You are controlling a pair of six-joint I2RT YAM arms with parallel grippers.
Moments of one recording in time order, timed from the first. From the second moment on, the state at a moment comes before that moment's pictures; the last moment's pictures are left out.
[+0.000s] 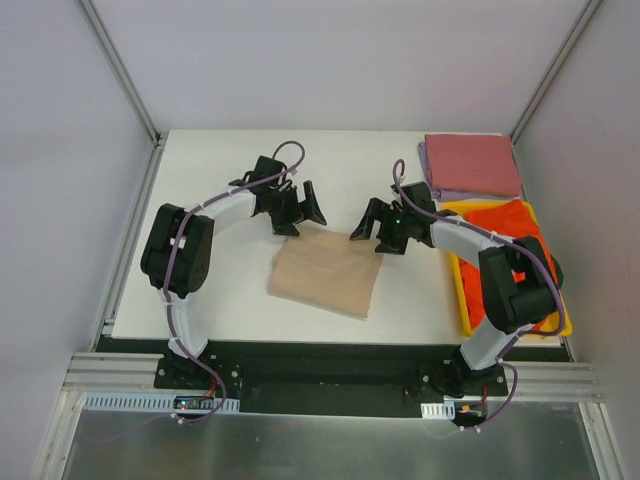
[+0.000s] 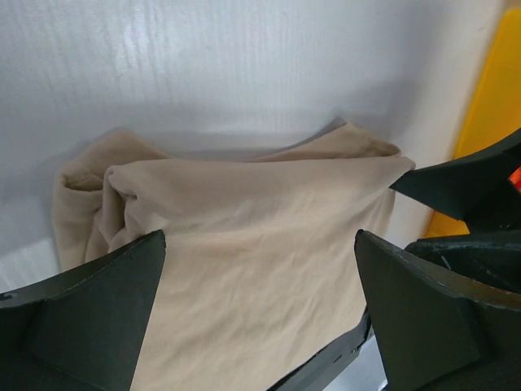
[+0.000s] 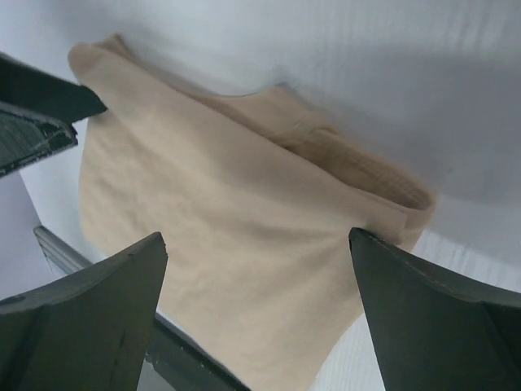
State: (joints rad) left arm -0.37 1.90 1.30 -0.36 0.51 -0.64; right arm 0.38 1.63 0.95 -0.22 -0.41 0.65
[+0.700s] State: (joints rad) left arm -0.37 1.59 1.06 -0.36 0.40 -0.68; right arm 0.44 1.54 1.08 -0.50 -0.14 0.46
